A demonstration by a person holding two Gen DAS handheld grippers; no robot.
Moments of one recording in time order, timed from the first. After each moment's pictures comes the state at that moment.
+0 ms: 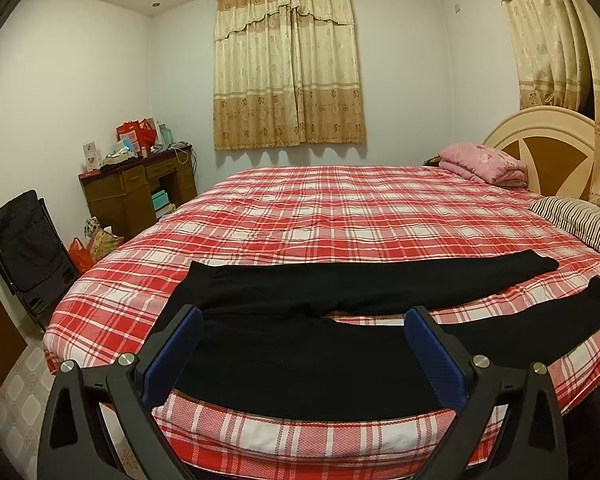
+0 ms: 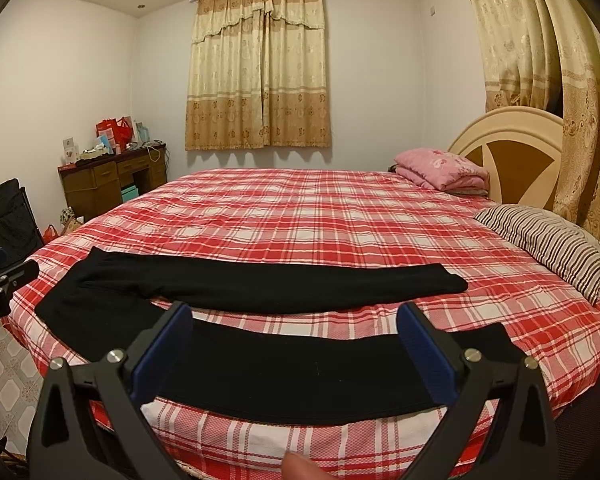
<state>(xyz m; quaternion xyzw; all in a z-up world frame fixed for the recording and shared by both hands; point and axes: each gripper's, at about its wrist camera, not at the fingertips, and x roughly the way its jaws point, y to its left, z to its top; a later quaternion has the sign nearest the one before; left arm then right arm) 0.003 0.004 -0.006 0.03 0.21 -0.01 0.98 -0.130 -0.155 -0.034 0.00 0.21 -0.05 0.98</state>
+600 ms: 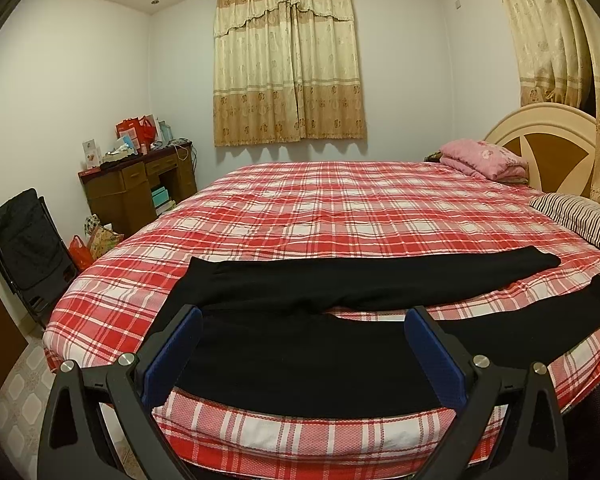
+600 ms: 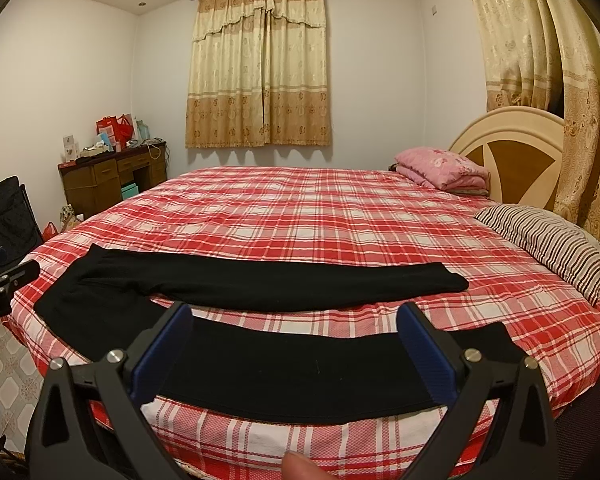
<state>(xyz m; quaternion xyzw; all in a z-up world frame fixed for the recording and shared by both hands) 0.005 0.003 -0.008 0.03 0.22 -0.01 0.98 -0.130 -0.154 -0.034 0.00 0.21 -0.05 0.98</state>
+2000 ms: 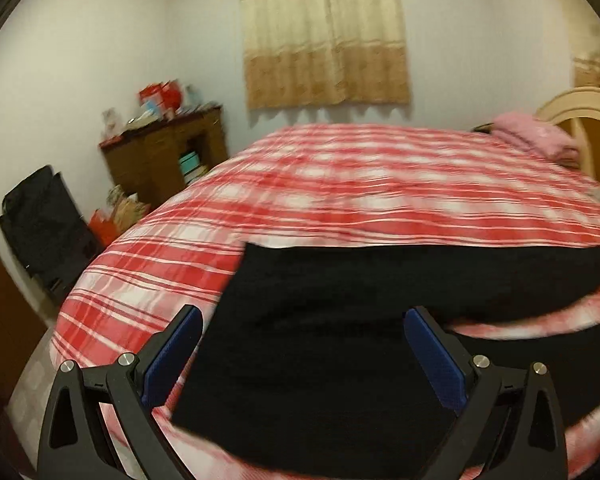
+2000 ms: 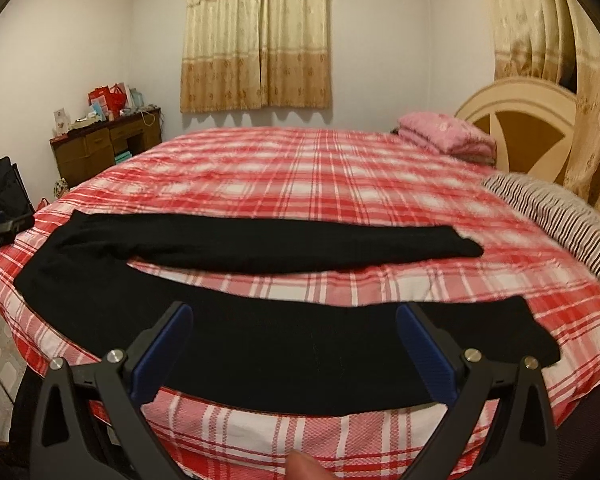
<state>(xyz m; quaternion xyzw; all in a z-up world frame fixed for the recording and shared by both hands) 0.160 0.120 -0.051 0.03 0.29 0.06 0.95 -0.094 -0.173 -0.079 0.01 0.28 -0.05 0.96</state>
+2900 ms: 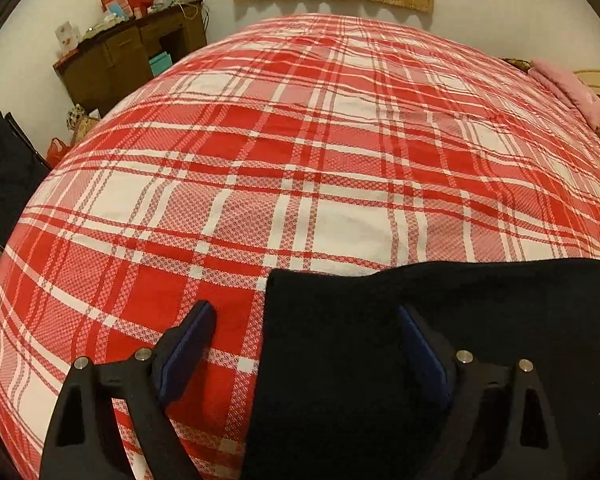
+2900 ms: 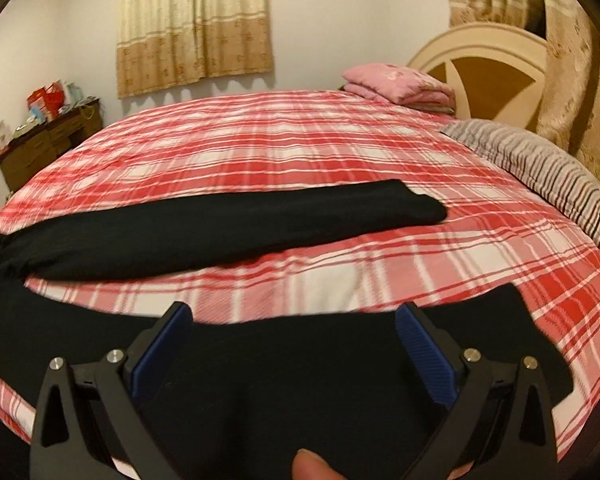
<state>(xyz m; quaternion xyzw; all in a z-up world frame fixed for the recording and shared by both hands) 0.372 0.216 -0.150 -0.01 0.48 0.02 0.88 -0.035 -0.282 -0.111 0.06 0.34 -0.14 0.93</state>
